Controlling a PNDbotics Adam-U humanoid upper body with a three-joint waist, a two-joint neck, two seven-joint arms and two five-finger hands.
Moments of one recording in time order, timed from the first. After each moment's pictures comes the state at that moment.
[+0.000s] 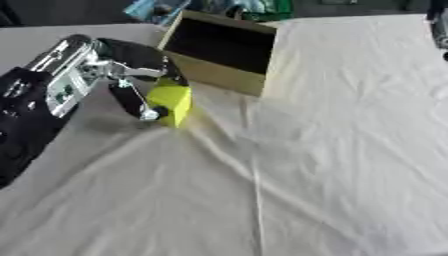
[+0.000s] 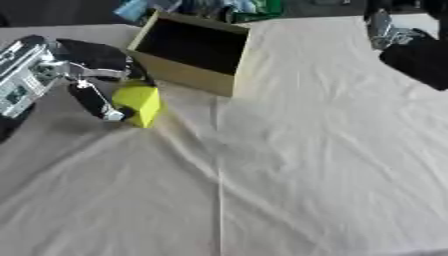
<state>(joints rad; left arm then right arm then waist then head) -1.13 0.51 -0.55 -1.08 -0.72 -0.43 -0.68 -0.46 -0.60 -0.02 -1.98 0.14 0.10 -0.03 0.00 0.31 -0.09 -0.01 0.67</state>
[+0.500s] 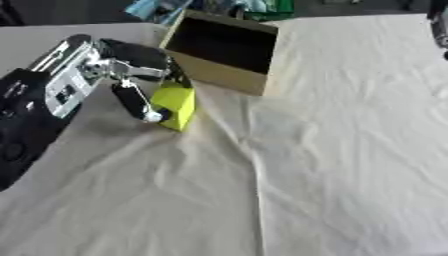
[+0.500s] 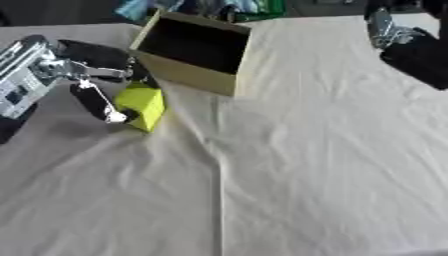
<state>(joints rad) -1.13 0.51 -0.53 -1.14 -0.65 -0.37 -0.74 -0.46 -0.60 -0.02 -1.98 0.14 0.10 -0.03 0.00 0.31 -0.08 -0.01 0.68</state>
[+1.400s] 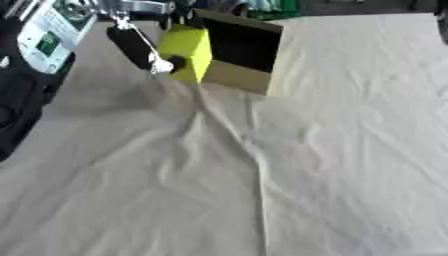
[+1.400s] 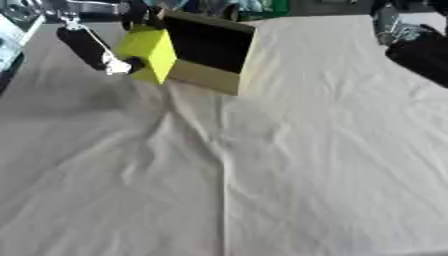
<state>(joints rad) -1.22 0.49 -0.34 -1.24 -0.58 -0.27 -0.83 -0.46 -0.60 -0.02 -1.98 0.14 0.11 -0.04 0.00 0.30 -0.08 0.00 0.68</state>
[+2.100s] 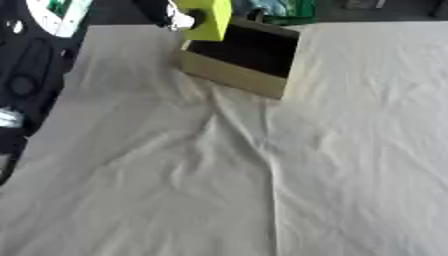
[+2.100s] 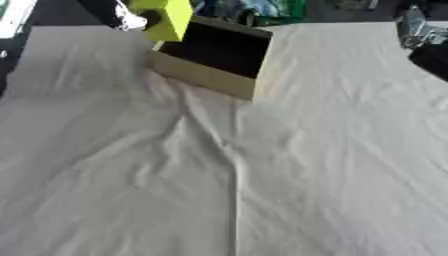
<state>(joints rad) -1.29 0.41 -0.21 -1.23 -0.70 -0.19 -0.80 -0.48 -0.59 -0.02 -1.98 0.14 0.10 -0.03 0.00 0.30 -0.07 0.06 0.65</state>
